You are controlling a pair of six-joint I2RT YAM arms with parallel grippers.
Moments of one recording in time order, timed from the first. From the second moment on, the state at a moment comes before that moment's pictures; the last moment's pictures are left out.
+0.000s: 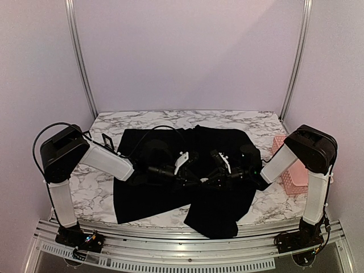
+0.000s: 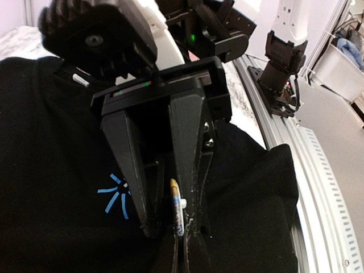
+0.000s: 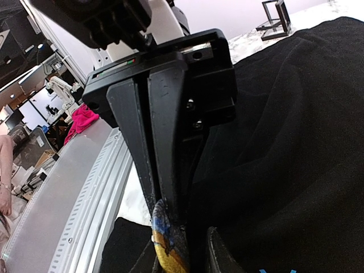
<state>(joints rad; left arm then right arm) -0.87 1.92 0.91 0.56 0.70 0.08 0.61 2.00 0.68 0.98 -1.08 0.25</state>
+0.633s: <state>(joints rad) -0.87 1.92 0.91 0.53 0.64 0.11 0.61 2.00 0.70 0.90 -1.05 0.25</state>
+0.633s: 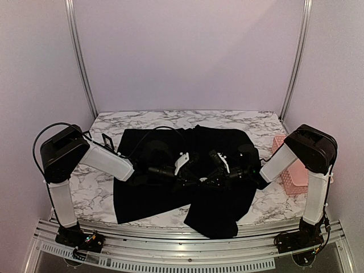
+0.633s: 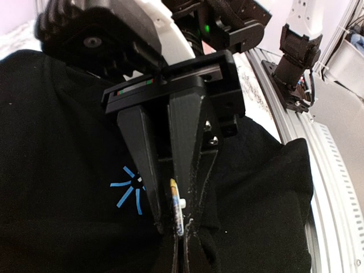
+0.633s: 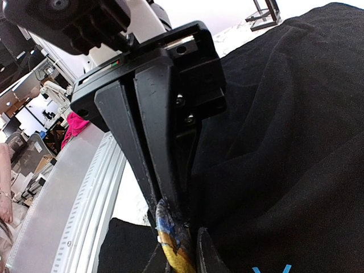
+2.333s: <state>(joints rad) -1.01 1.82 0.81 0.42 0.45 0.93 0.49 1.72 0.81 0.42 -0.61 0.30</state>
